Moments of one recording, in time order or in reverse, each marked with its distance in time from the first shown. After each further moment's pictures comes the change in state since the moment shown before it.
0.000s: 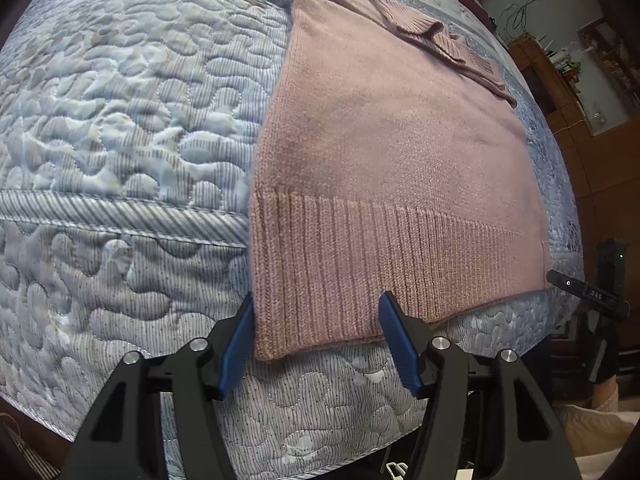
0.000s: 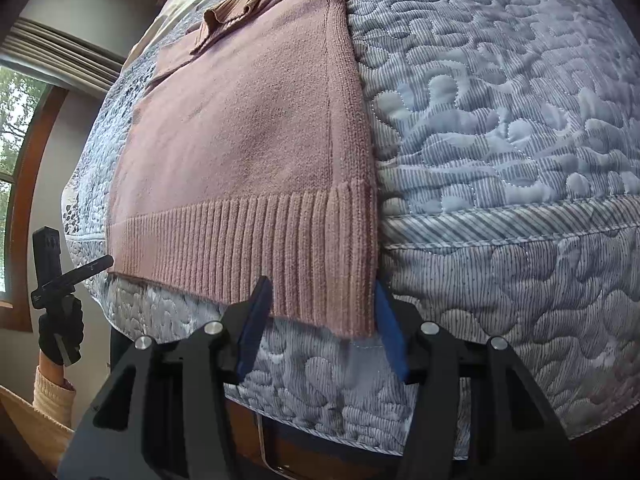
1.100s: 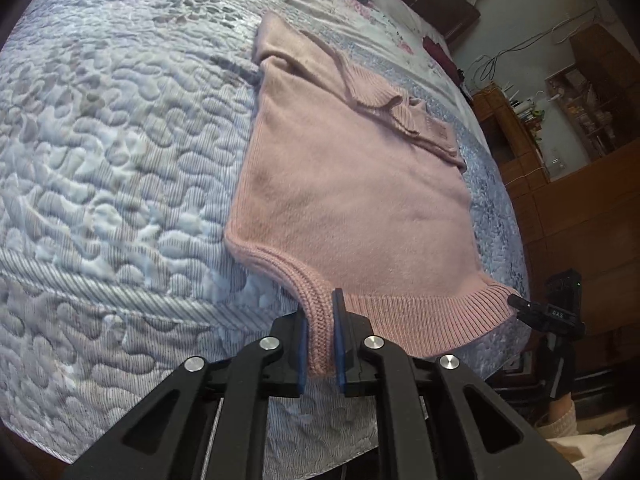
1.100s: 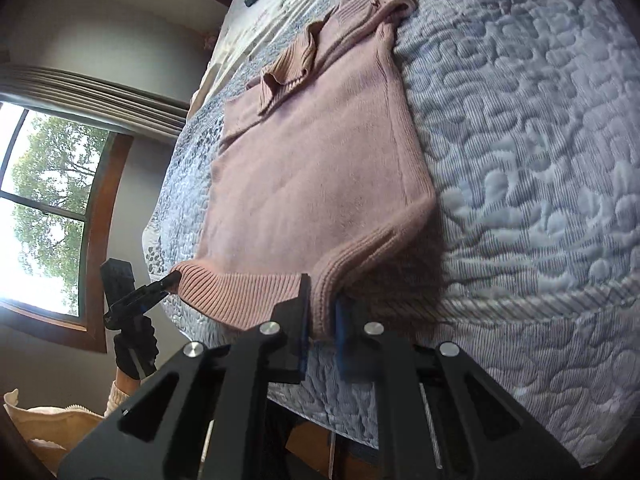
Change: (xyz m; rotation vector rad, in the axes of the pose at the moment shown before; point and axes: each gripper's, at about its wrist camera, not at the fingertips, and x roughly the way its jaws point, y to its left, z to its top) left arm -0.047 -0.001 0.053 -0.055 -0.181 -0.188; right arm -0.043 0.000 0.053 0.068 -0.096 0.317
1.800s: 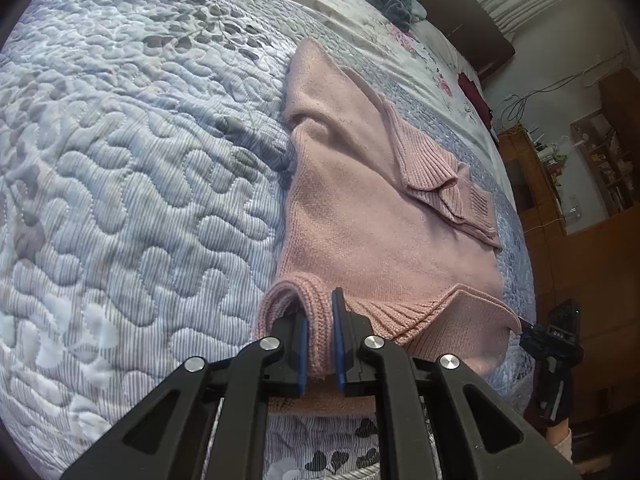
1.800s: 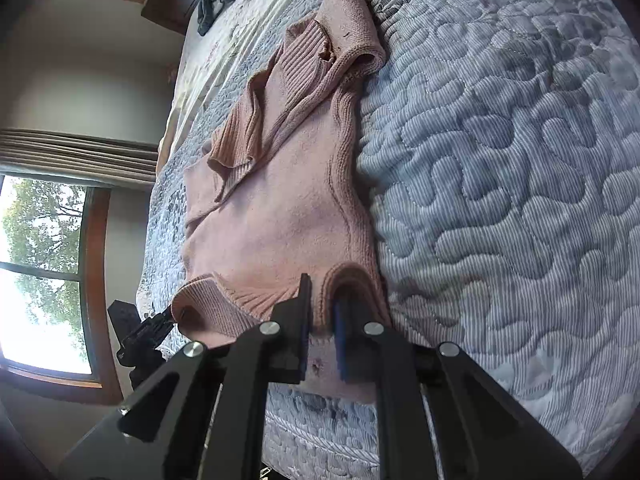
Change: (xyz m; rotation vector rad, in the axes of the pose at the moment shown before) left arm 0.066 0.038 0.105 -0.117 -0.042 0.031; right arm 0.042 -0.054 0.136 0.150 -0.004 -0.021
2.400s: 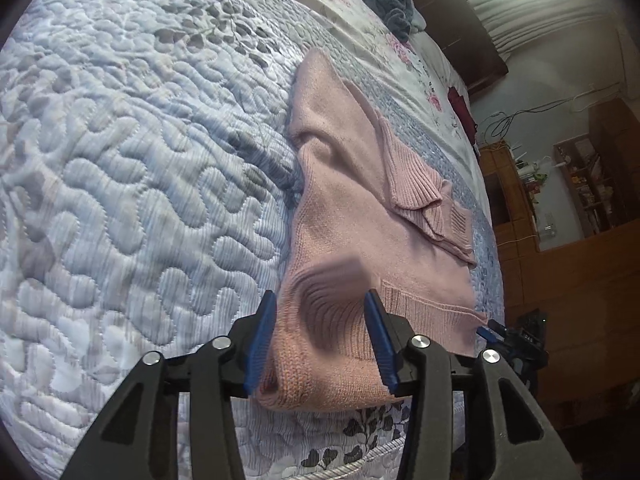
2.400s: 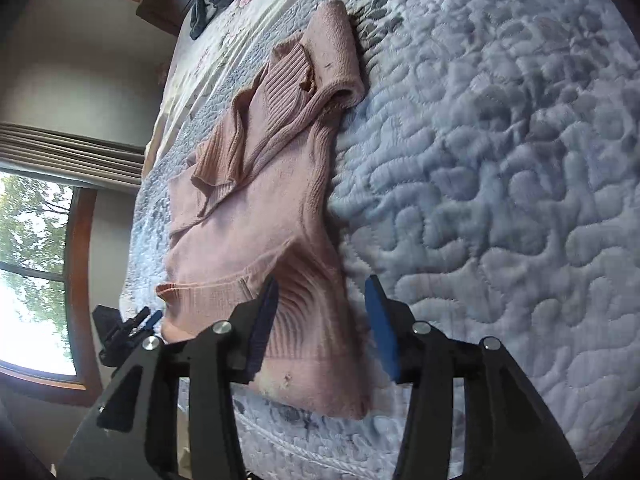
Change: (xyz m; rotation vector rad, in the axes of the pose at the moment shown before) left arm -0.025 0.024 0.011 -0.031 -0.003 -0.082; right arm -0.026 -0.008 0.015 -0.052 -0.036 -0.093
